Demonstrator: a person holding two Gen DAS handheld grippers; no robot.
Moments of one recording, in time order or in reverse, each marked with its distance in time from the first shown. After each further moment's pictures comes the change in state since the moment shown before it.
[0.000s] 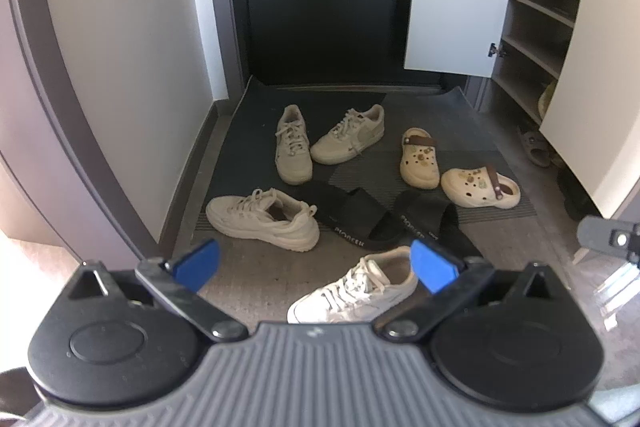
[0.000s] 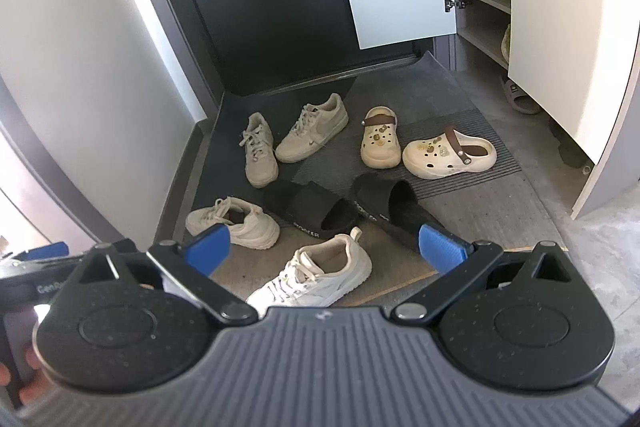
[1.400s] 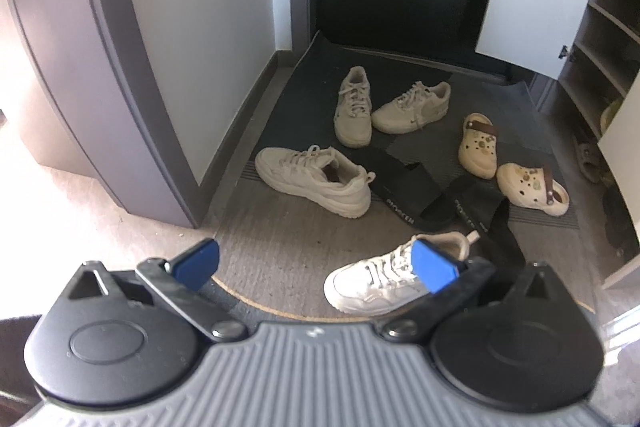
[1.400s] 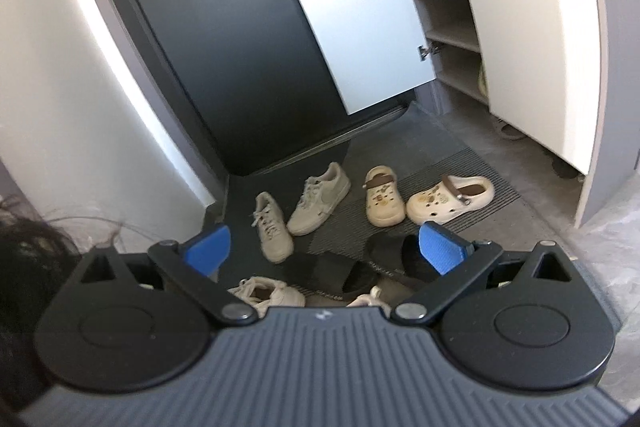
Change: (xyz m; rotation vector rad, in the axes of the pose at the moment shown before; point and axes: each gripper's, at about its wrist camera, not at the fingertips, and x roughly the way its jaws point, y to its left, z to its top) left arm 0.039 0.054 -0.013 -0.173 0.128 0.109; right arm -0.050 -0.004 0.036 0.176 -0.178 0.000
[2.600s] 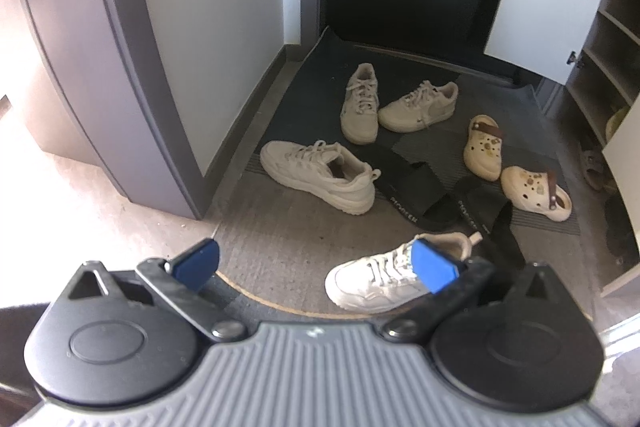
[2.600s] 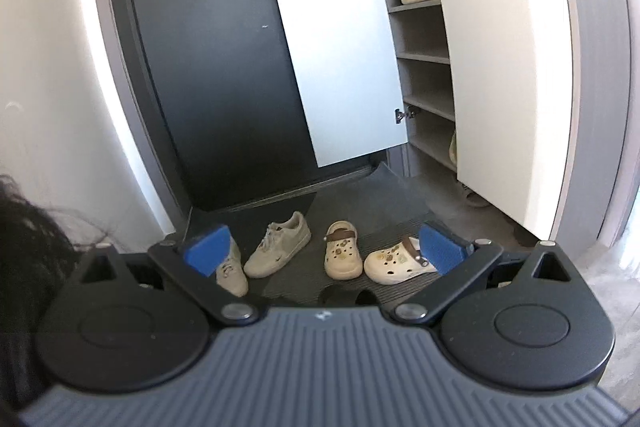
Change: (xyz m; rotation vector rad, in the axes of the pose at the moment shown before) left arm -0.004 0.000 0.004 -0.036 0.013 0.008; right arm -0.015 0.012 -0.005 -0.139 -0.162 -0.094
